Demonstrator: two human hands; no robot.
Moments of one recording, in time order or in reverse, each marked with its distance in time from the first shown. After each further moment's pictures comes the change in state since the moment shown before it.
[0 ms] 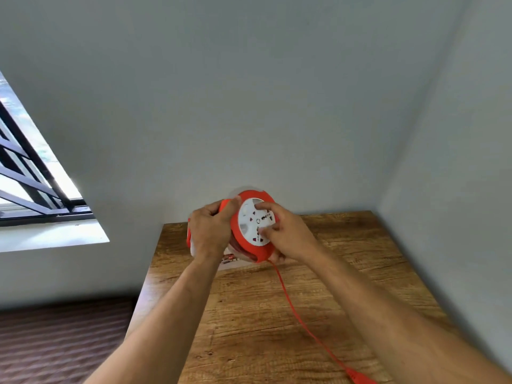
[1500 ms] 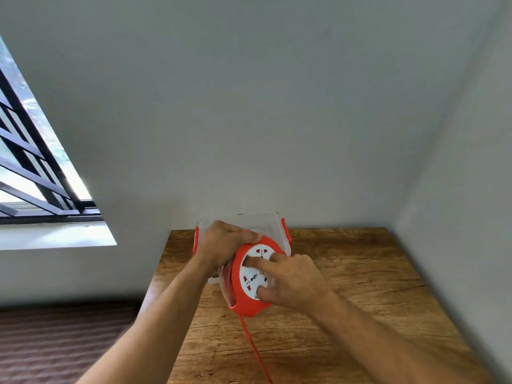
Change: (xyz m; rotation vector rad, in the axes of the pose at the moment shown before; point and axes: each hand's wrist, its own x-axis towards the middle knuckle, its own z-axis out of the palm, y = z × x) left_hand 0.025 -0.008 -0.013 0.305 -0.428 -0.113; right_hand -0.015 0.030 0.026 -0.887 0.000 -0.636
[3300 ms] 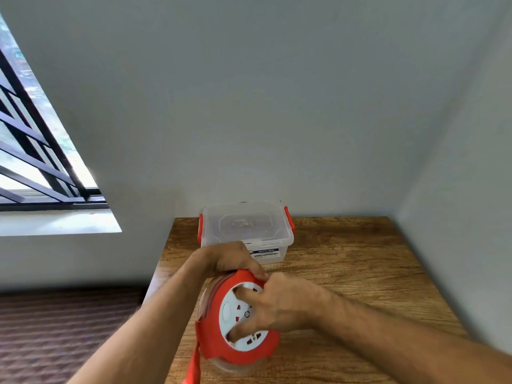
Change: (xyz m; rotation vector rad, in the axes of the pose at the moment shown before) left_hand -0.010 -0.016 0.000 0.320 -0.641 -0.221; right_hand -0.010 -0.041 -0.038 -0.066 -0.553 -0.597
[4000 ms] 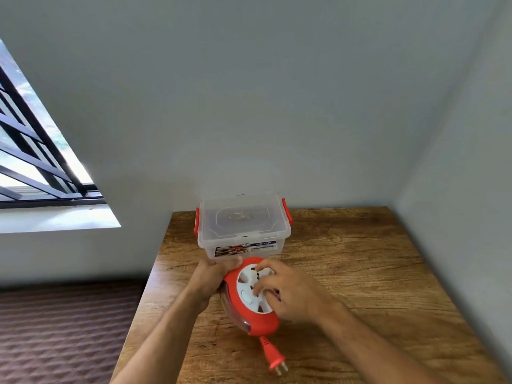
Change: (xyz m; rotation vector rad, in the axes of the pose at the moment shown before) left_hand 0.016 -0.079 0.051 -0.690 0.529 0.026; right_hand -0.005 0.003 0.069 0.630 0.399 0.549
